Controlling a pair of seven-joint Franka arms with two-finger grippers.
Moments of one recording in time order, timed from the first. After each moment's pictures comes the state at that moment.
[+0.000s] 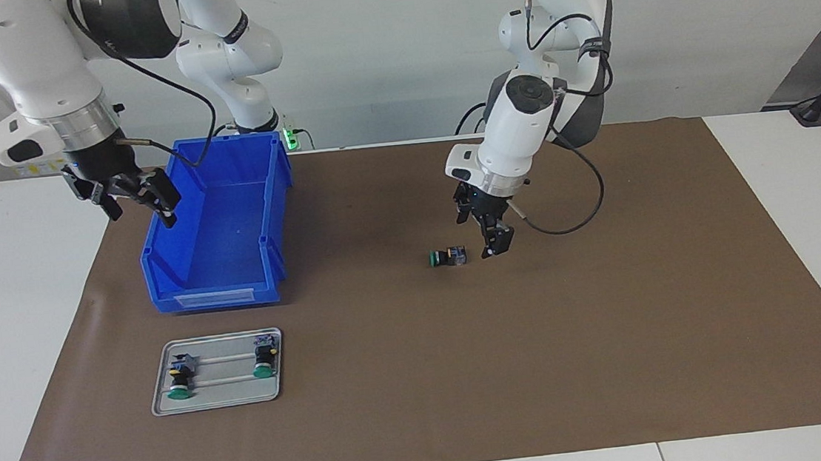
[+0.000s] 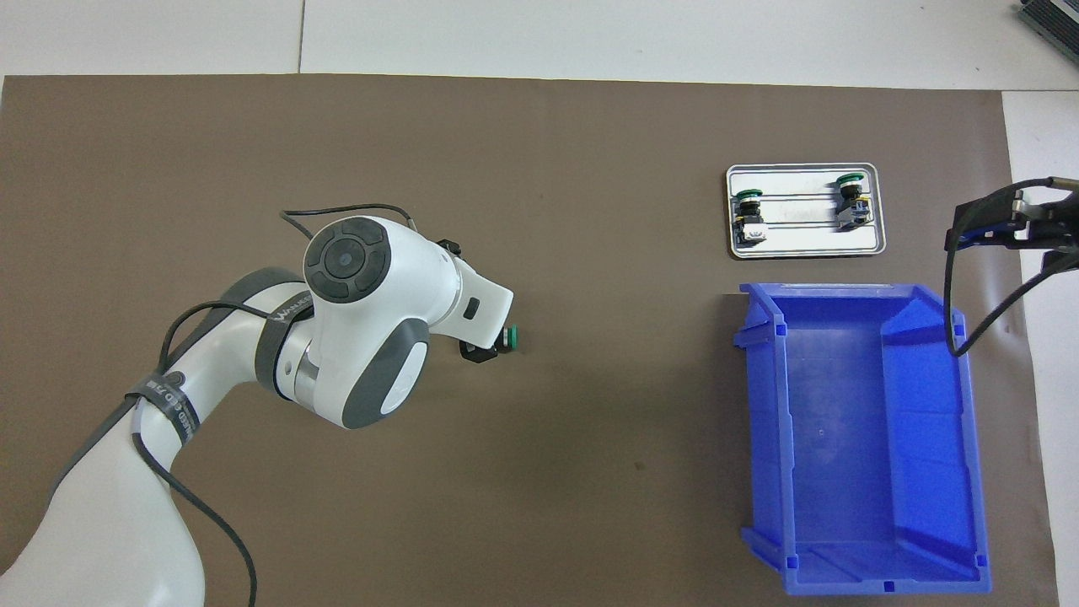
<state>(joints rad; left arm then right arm) -0.14 0.29 -0.46 -1.91 -0.06 2.31 0.76 0.07 0.03 -0.11 -1.55 -0.02 1.61 0.21</state>
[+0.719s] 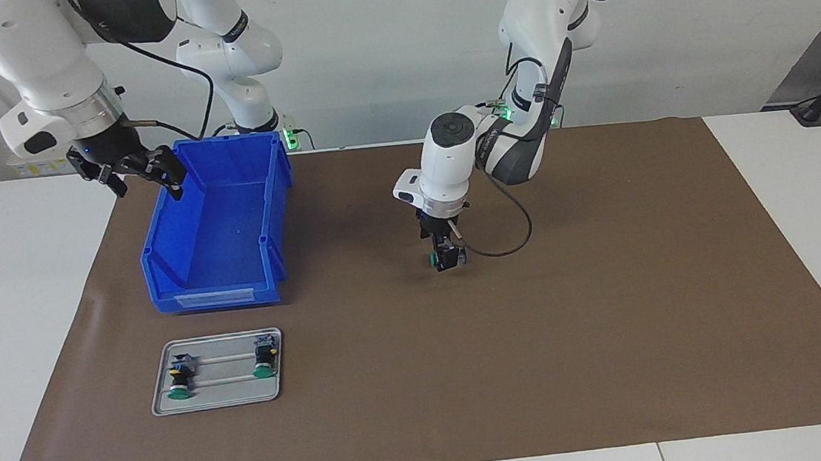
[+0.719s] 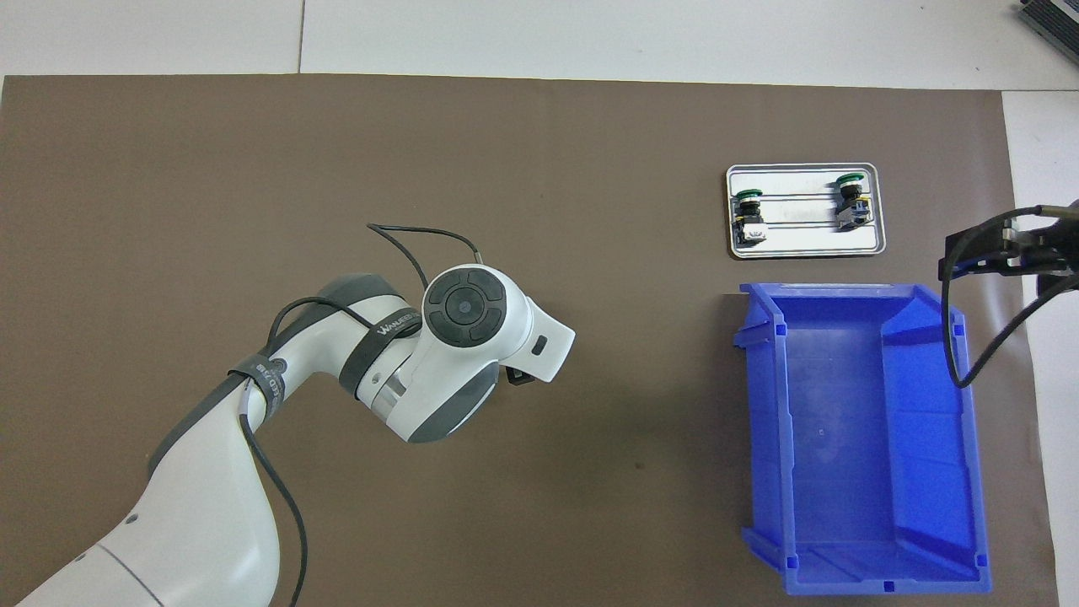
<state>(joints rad) -0.20 0.42 -0.51 -1.89 0.21 2.36 0.55 0.07 0.01 -0.11 -1.57 -0.02 1.53 0.15</state>
